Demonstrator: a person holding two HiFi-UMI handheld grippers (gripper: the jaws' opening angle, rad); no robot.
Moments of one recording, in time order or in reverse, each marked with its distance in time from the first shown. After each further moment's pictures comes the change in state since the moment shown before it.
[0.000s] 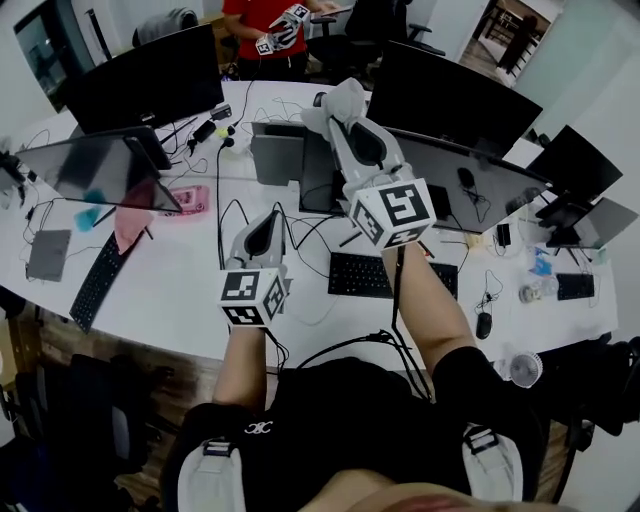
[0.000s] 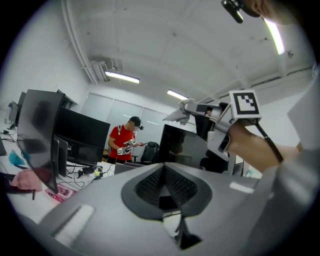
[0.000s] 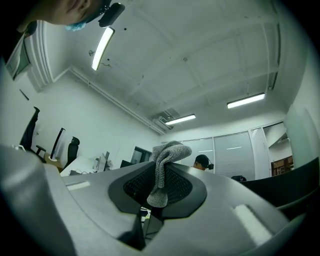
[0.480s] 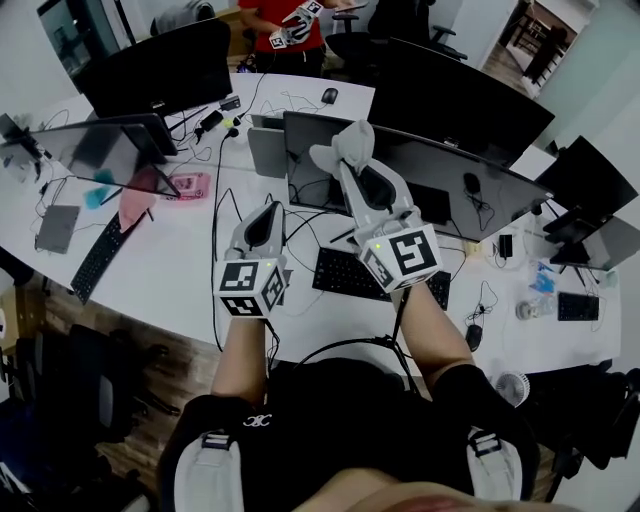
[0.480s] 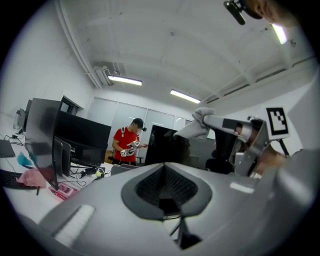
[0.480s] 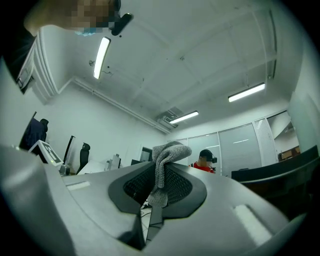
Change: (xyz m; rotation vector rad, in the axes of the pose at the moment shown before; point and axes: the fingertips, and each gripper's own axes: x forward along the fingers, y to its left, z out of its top) left arm 0.015 -0.049 0.006 0.011 -0.007 0.091; right arm -0.091 -0.017 -0.011 0.066 0.007 0.089
